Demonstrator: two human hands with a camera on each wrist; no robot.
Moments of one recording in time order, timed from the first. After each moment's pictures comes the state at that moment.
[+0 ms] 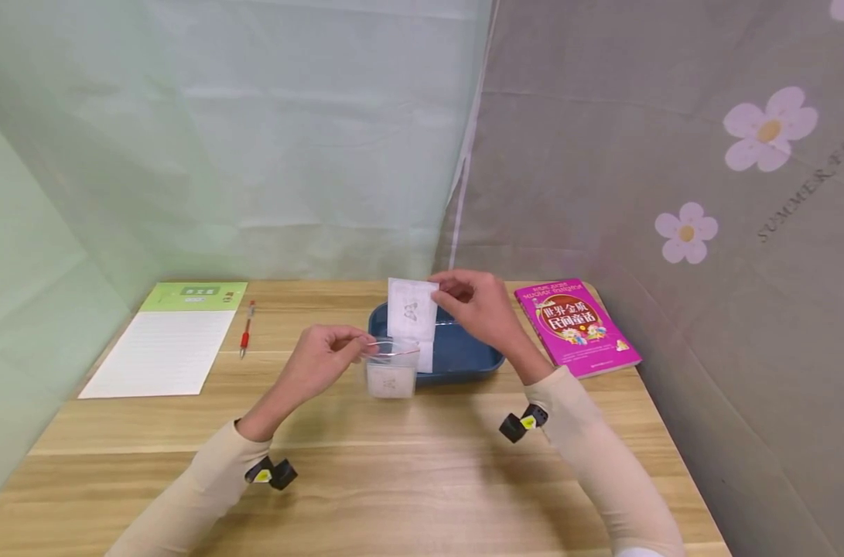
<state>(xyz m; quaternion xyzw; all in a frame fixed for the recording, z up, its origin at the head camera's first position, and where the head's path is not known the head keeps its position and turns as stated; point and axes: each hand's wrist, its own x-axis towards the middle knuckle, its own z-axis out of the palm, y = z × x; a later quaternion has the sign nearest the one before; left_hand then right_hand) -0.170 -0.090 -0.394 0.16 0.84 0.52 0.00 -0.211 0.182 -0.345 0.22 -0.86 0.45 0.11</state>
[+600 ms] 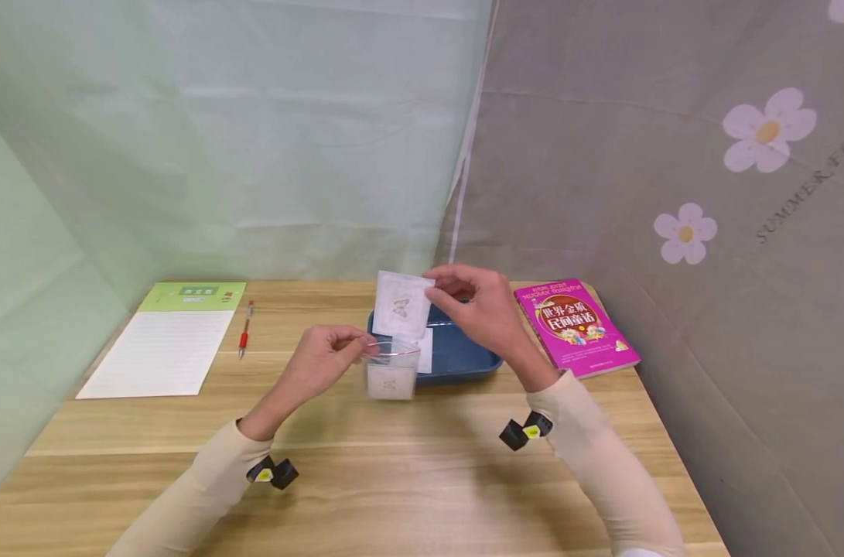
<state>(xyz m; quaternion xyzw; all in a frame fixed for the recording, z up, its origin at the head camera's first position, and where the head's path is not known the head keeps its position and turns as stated) -0.174 -0.089 -0.398 0.17 0.84 0.51 0.01 -0.189 0.176 -0.321 0.24 -0.84 0.47 0.14</state>
